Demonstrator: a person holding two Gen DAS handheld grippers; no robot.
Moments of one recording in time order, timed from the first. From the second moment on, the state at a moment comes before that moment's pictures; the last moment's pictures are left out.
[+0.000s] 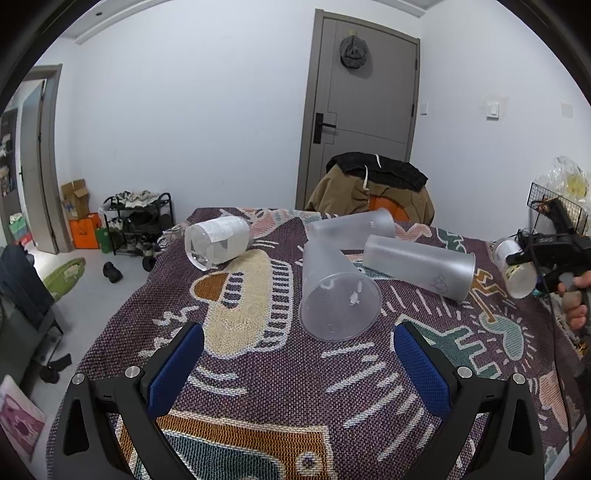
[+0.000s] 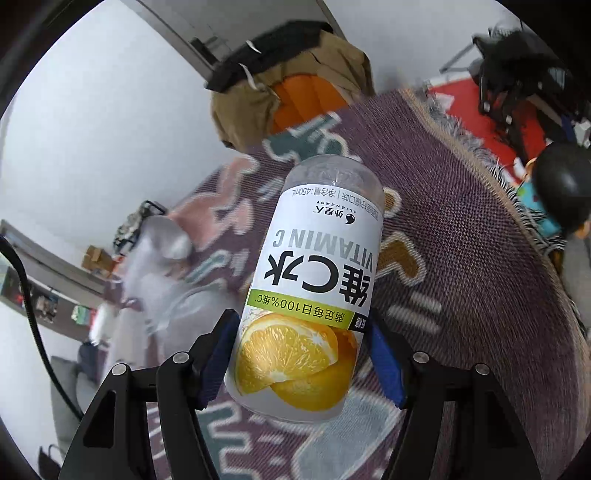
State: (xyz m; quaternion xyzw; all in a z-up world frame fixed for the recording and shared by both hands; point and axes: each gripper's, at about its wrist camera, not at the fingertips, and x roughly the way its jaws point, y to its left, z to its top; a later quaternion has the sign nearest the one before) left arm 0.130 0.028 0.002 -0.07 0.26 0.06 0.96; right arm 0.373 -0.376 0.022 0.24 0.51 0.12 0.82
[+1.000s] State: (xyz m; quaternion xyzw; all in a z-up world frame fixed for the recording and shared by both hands) left arm 0.054 0.068 -0.012 -0.07 0.25 0.05 0.97; right arm 0.183 -0.245 0.045 0.21 0.48 0.28 0.80
